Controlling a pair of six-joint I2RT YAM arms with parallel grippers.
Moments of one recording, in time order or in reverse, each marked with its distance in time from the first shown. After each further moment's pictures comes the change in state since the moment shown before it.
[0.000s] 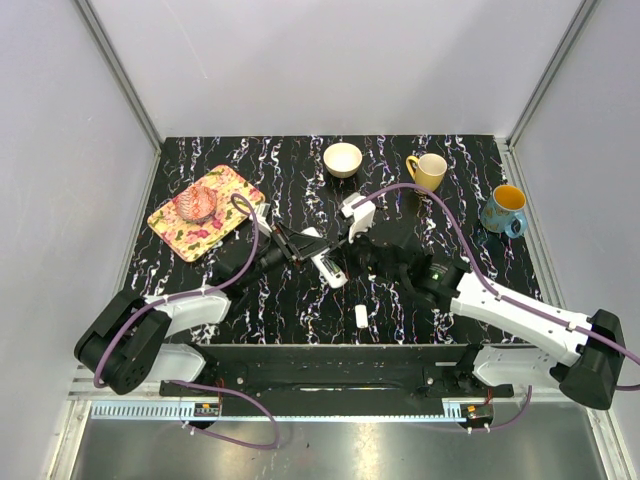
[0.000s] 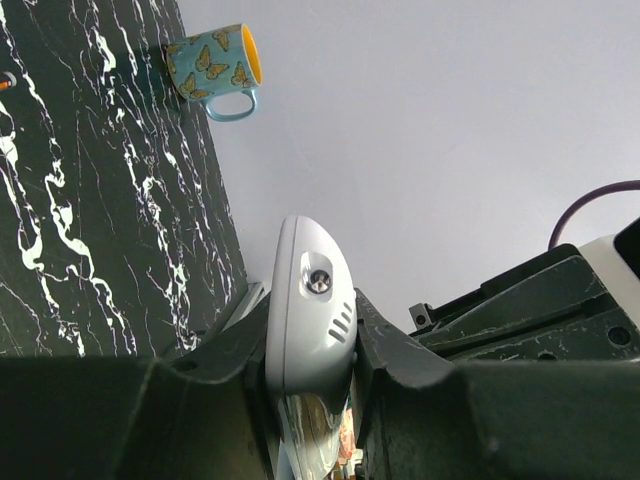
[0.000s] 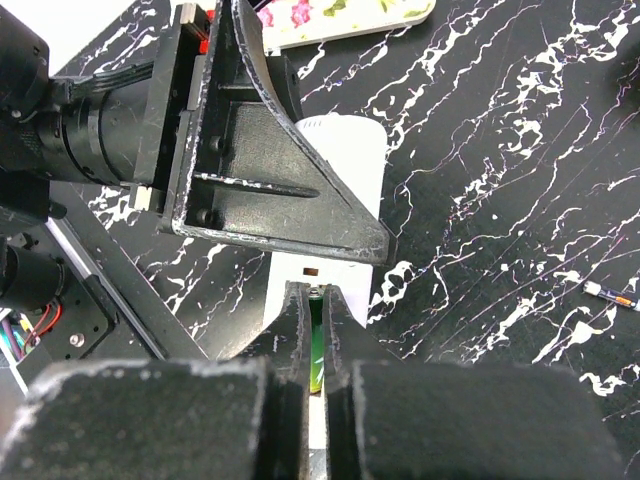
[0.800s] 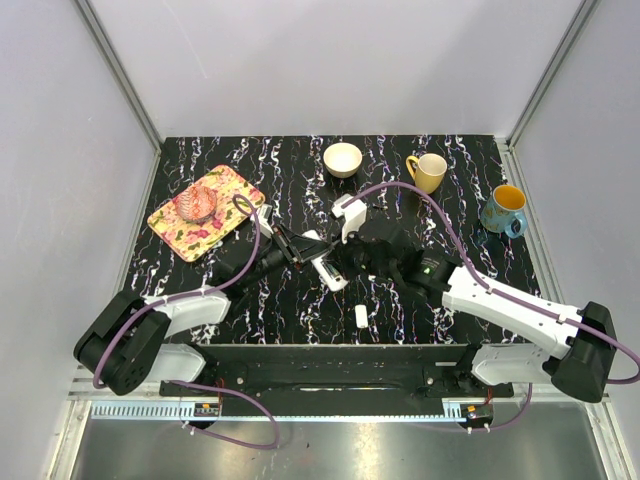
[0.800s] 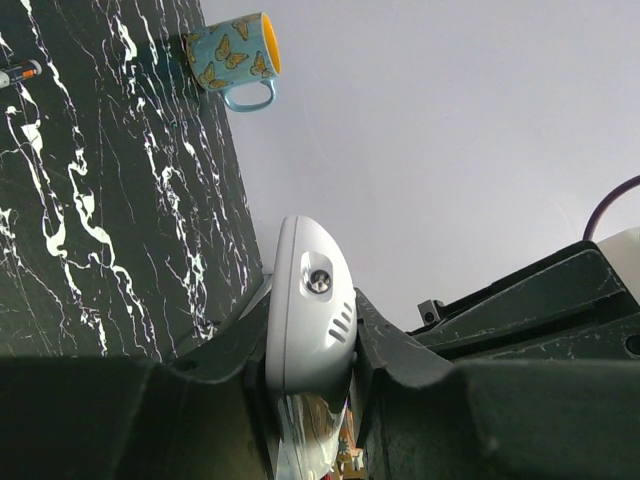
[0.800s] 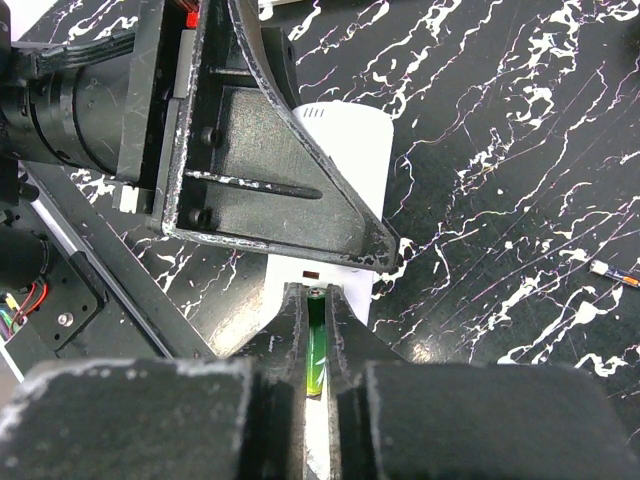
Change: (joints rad) left arm -0.006 -0.003 0.000 -0.043 0.014 0.027; right arm 0.001 0.064 0.056 -0.097 -0.021 -0.011
